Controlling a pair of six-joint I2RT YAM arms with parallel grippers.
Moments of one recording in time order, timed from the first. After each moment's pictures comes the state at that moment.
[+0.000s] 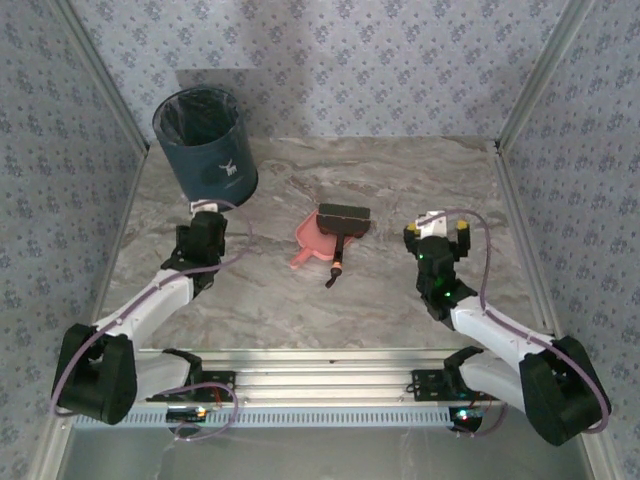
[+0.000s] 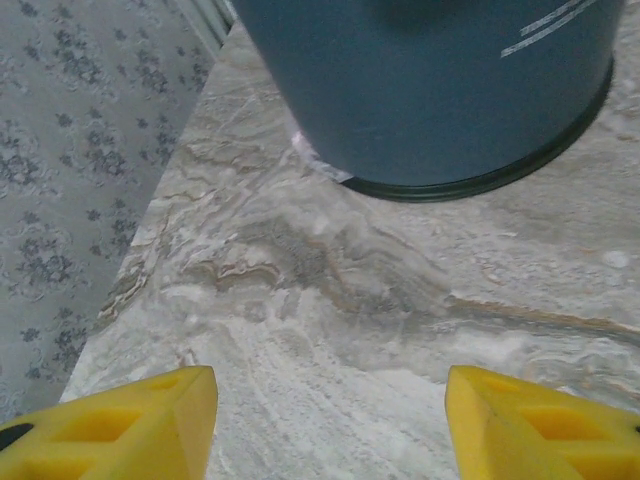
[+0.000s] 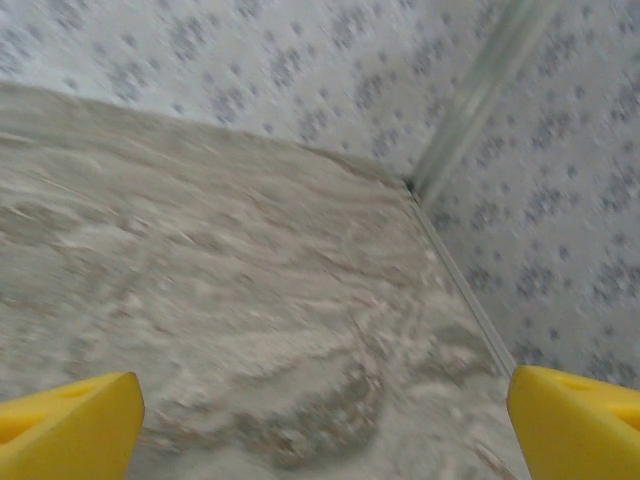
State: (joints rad) left arm -0.31 1.17 0.62 -0.09 -0.61 -0.05; right arm 0.41 1.06 0.37 0.40 0.72 -0.15
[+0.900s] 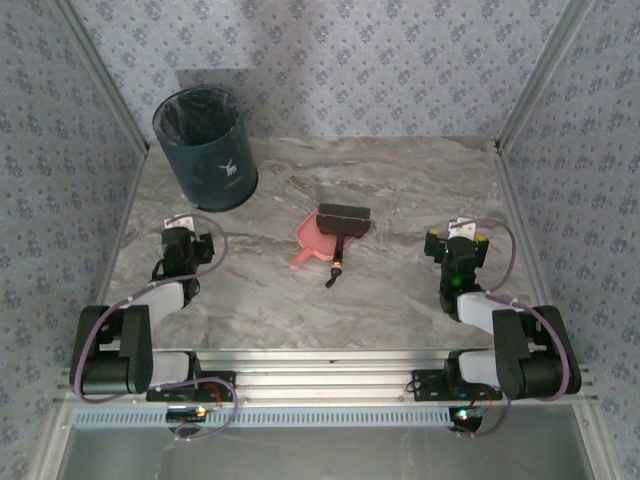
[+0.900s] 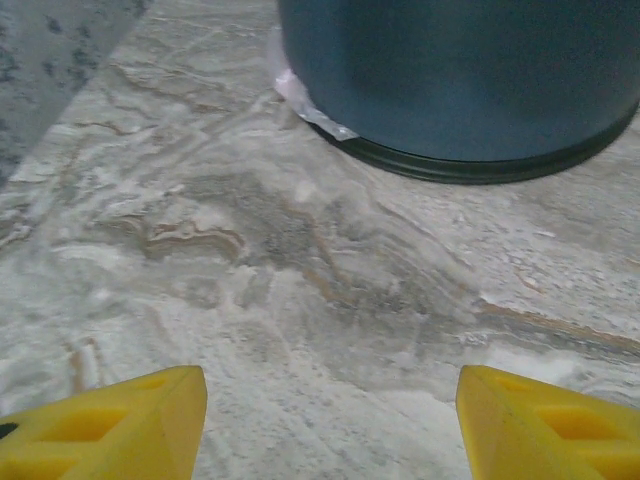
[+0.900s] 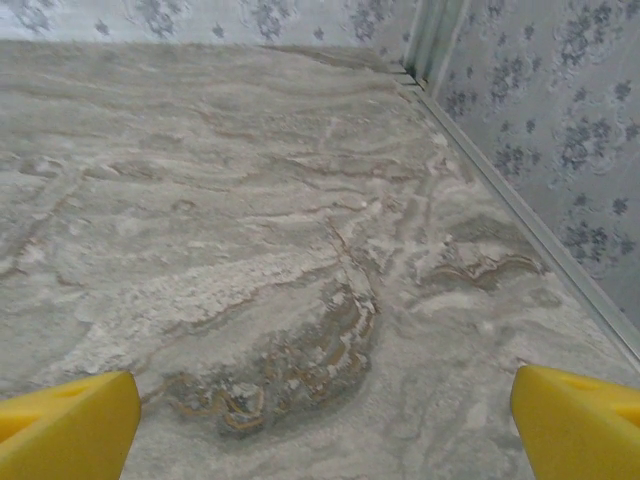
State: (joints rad) left arm -0.01 1.30 0.39 0.38 -0.18 -0.08; right arm 0.08 1.29 0.27 0.68 0.36 0.00
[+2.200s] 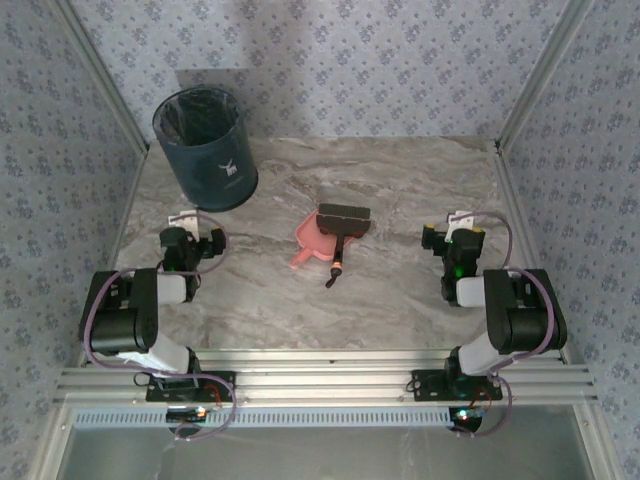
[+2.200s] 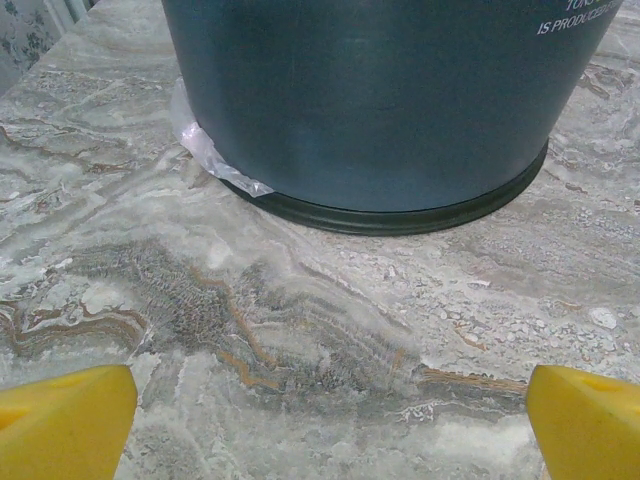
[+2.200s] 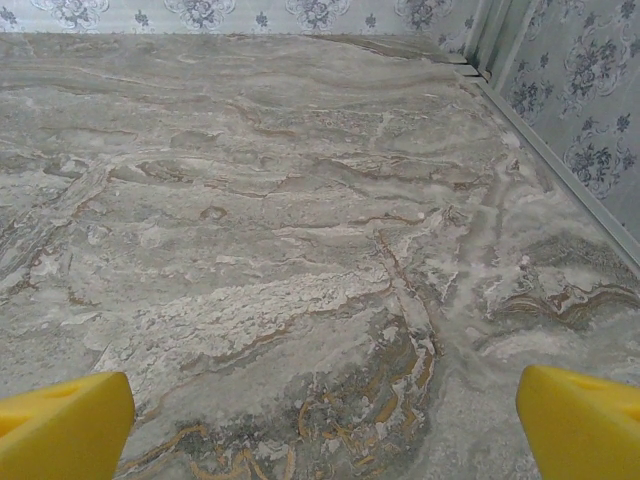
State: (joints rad) left arm 0.04 1.53 0.39 0.72 0.01 -0.04; right arm 0.00 1.53 0.35 0.82 0.19 -0.02
